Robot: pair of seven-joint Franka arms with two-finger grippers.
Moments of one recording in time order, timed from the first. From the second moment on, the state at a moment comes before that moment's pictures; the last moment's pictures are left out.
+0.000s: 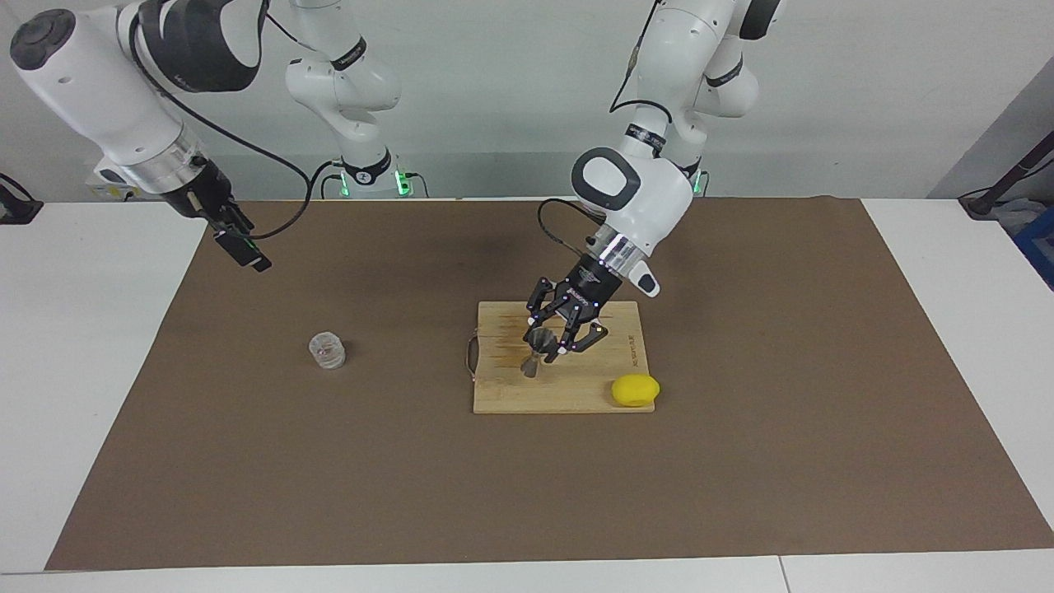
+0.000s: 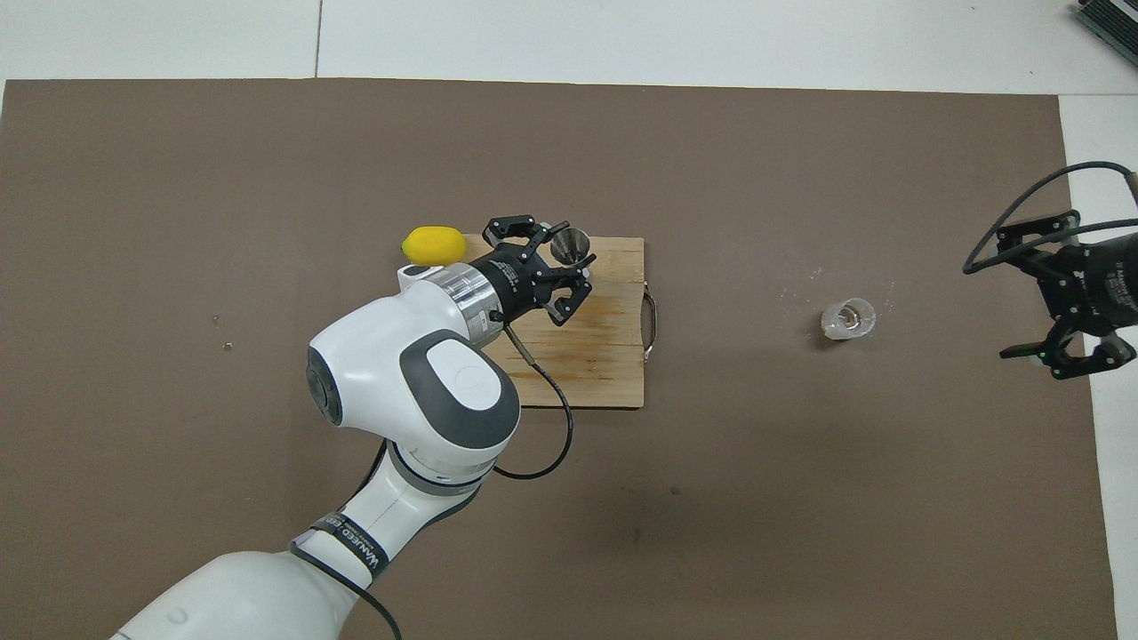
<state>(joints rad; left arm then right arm) -0.52 0.35 -0.20 -1.87 -1.51 3.00 -1.43 -0.18 0.01 0.00 -1.83 0.32 1.75 1.01</state>
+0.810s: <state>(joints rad) -0.58 0.38 -0.20 -1.85 -1.53 3.10 -1.43 -0.25 0.25 0.00 -1.90 0.47 2.00 0.99</state>
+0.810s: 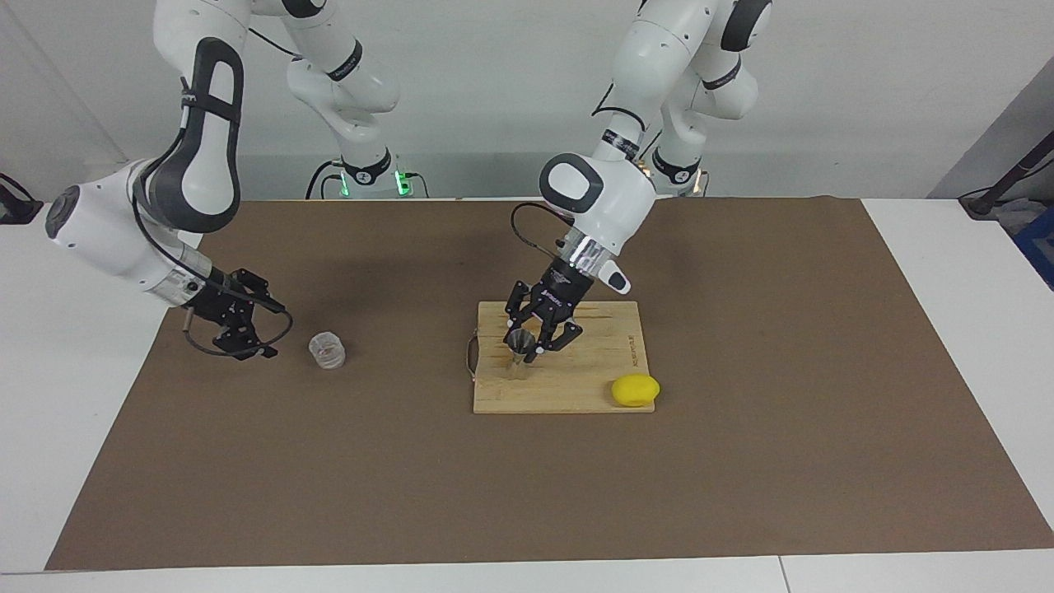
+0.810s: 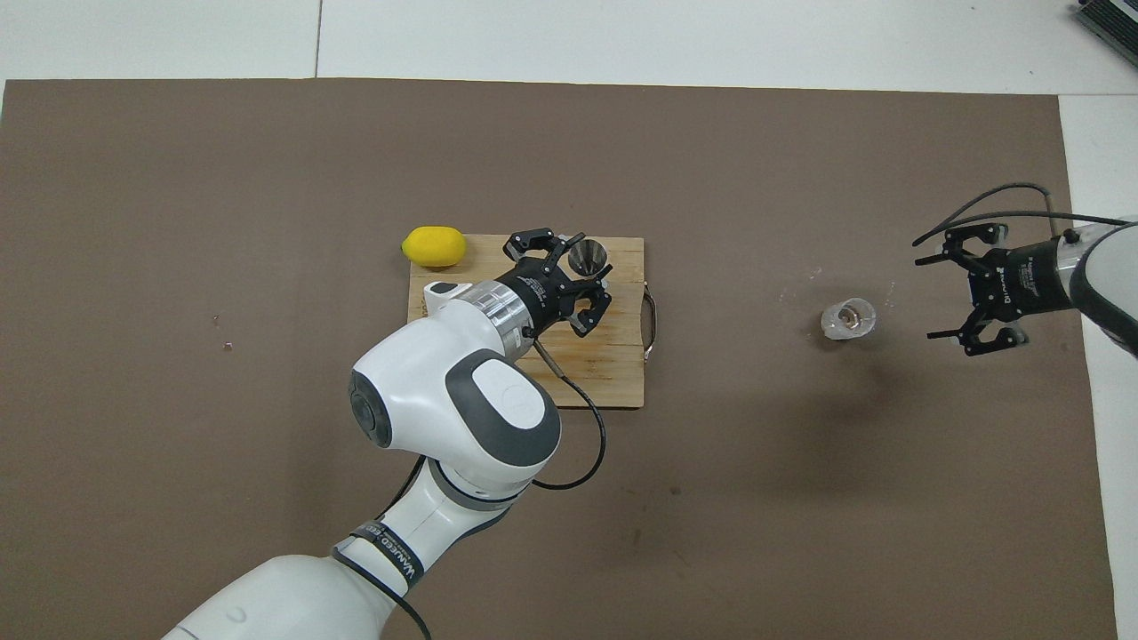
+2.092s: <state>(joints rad) -0.61 0.41 -0.20 -1.84 -1.55 3.15 -1.44 -0.26 0.40 0.01 -1.95 0.65 2.03 0.85</state>
